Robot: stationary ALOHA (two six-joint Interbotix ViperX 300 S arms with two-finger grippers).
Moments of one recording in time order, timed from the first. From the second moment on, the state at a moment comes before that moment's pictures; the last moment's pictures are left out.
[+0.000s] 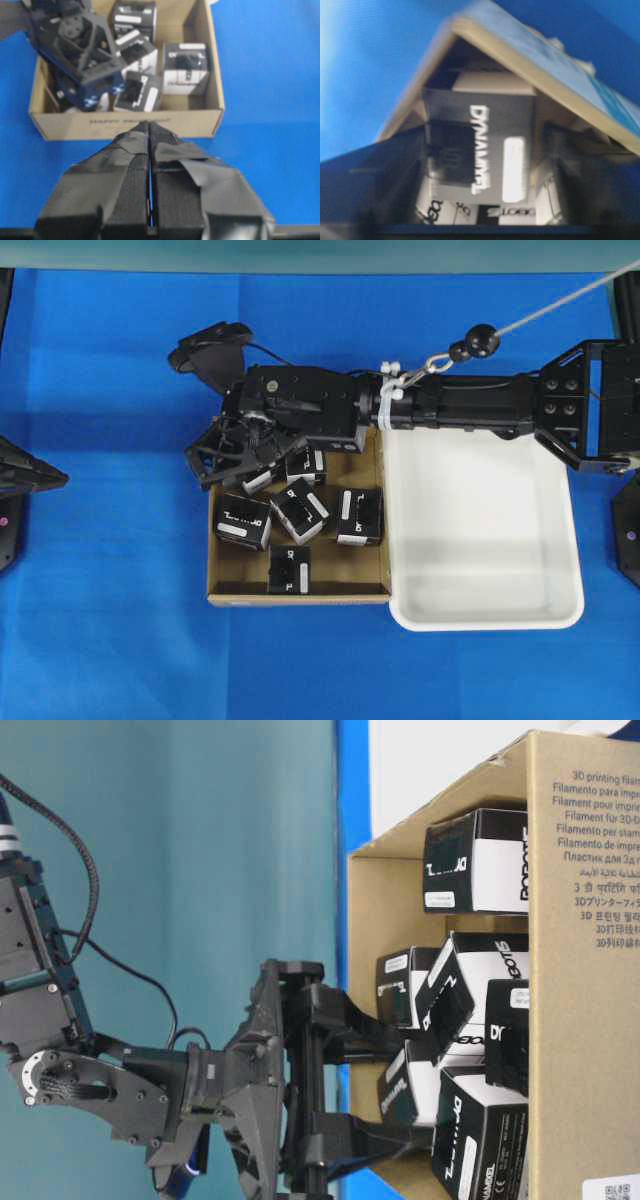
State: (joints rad) left arm -0.01 -1.19 1.04 0.01 0.57 -0.03; right arm -0.15 0.68 -0.41 0.01 1.11 0.88
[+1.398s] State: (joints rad) left arm -0.01 -1.20 1.04 0.01 0.57 -0.03; right arm -0.15 0.53 -0.73 -0.11 1.55 0.78
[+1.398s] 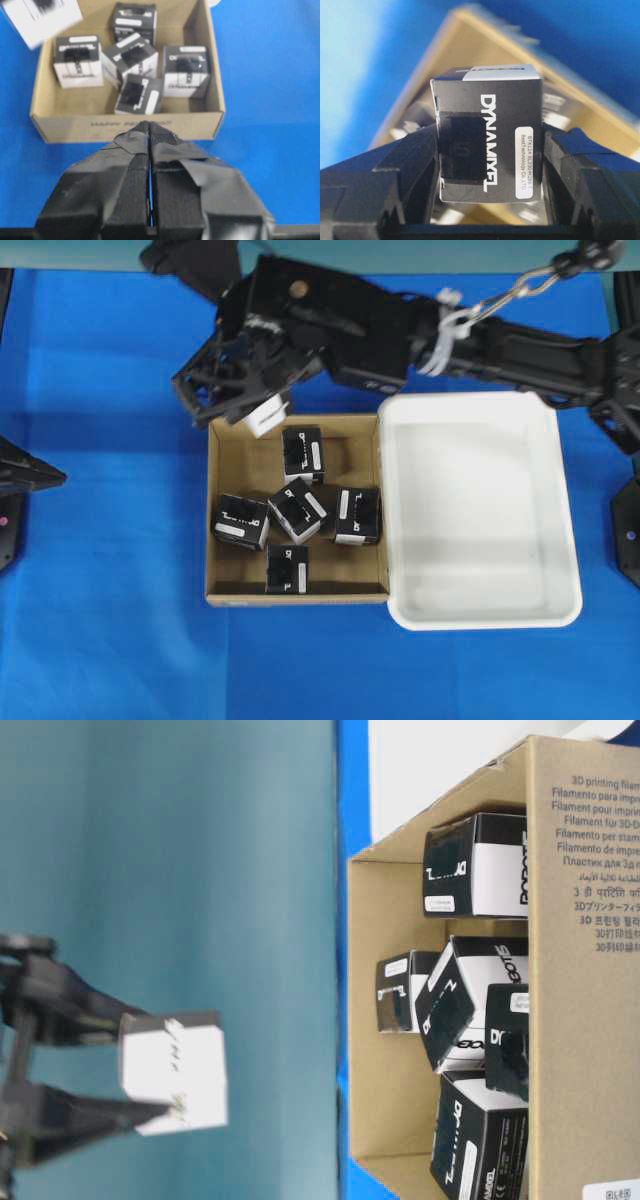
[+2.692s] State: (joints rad) left arm 0.00 -1.17 1.05 0.01 0.52 -0.03; right arm -0.25 -0.18 0.28 -0.11 1.16 0.81
